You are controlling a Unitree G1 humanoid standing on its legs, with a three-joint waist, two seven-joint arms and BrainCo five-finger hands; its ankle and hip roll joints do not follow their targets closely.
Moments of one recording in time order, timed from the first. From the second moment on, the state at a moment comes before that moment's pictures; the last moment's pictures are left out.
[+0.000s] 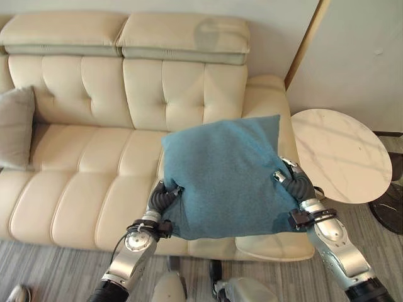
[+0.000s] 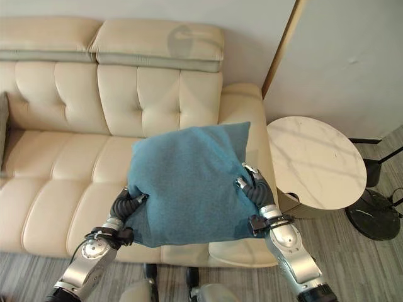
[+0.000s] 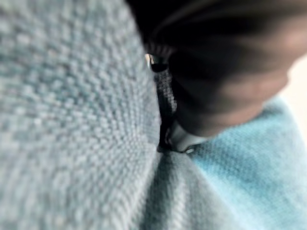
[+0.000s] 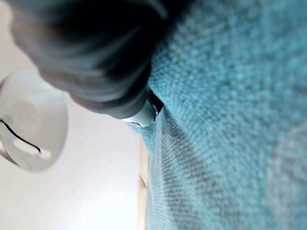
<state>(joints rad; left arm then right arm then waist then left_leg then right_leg) -0.01 0.43 -0.32 0.15 -0.41 -0.18 0.14 -0.03 -0.50 0.26 -0.09 0.41 -0.17 -0.06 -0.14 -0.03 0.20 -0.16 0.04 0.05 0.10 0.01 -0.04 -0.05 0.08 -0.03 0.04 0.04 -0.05</state>
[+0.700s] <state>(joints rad) -0.29 0.45 -0.25 0.32 -0.36 -0.19 0.32 -0.56 -0.38 0.39 0.16 0.19 -0.16 -0.20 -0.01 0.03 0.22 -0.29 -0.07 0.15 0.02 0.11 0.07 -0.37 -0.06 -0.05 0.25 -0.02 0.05</state>
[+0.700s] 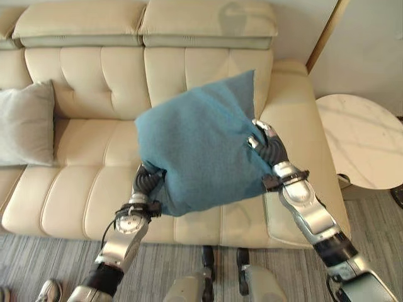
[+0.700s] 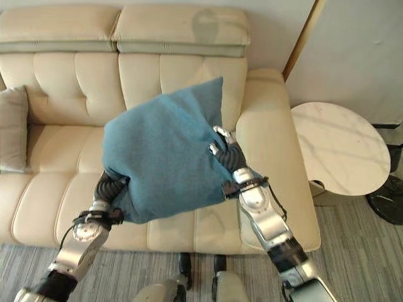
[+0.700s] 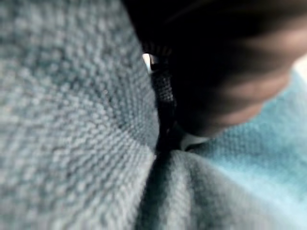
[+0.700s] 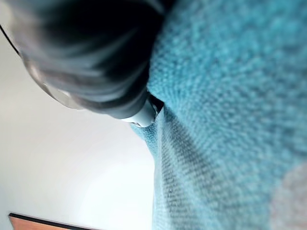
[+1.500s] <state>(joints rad) -1.59 0.63 -0.74 1.25 -0.41 -0.24 0.36 -1.55 -0.45 0.70 1.13 0.45 -0.18 -0.35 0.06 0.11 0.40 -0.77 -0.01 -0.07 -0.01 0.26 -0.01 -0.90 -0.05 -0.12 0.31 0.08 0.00</state>
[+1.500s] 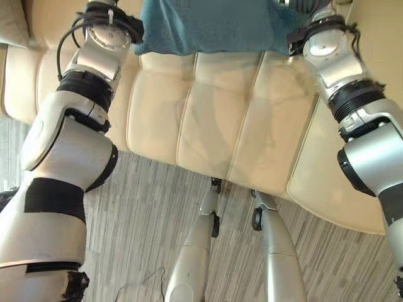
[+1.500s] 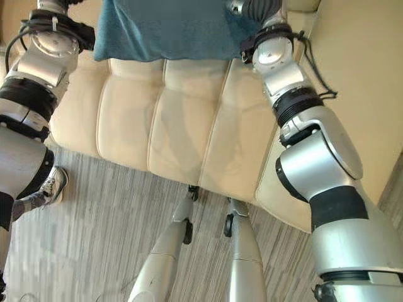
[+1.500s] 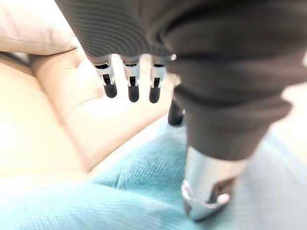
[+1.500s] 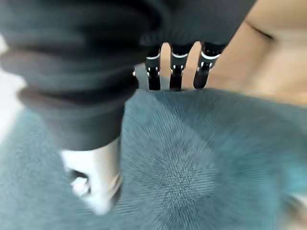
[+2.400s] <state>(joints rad) 0.15 0.52 -0.07 0.49 -0.28 -0.27 0.14 0.15 -0.65 0.15 0.12 0.10 -0.24 -0.03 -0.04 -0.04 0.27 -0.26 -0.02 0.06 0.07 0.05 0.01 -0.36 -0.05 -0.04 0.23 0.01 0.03</state>
